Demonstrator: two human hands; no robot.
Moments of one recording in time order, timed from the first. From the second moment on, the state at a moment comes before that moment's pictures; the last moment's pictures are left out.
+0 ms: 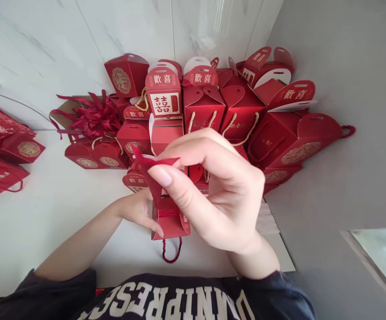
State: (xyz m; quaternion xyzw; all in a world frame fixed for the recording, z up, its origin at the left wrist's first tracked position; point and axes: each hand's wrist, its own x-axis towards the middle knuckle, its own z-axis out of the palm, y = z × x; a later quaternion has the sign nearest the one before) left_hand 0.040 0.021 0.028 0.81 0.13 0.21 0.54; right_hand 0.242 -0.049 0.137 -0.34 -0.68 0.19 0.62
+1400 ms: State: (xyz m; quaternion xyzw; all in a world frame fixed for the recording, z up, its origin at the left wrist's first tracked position) left_hand 0.058 0.024 -0.008 0.78 0.17 0.24 0.56; right_hand 0.234 -0.038 0.138 -0.35 -0.70 0.07 0.61
